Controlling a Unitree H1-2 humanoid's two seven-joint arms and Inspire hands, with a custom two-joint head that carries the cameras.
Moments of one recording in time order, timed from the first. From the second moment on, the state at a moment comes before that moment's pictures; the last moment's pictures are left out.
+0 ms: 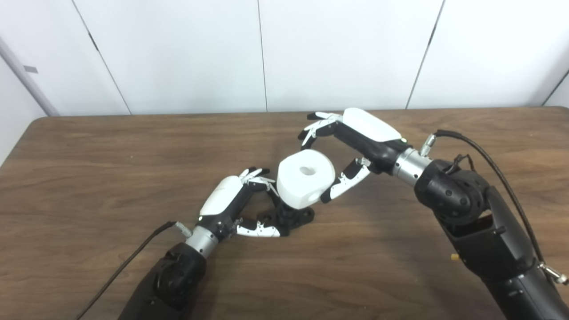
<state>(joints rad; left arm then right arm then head) -0.22 0.25 -0.28 0.15 0.51 -0.25 -0.08 -0.49 -0.36 0.32 -0.20 -0.52 0.08 0.47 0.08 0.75</state>
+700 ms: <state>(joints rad) -0.22 0.24 -0.28 0.14 0.52 -0.25 -0.08 -0.46 -0.32 0.34 -0.19 -0.53 0.08 0.47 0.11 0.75</state>
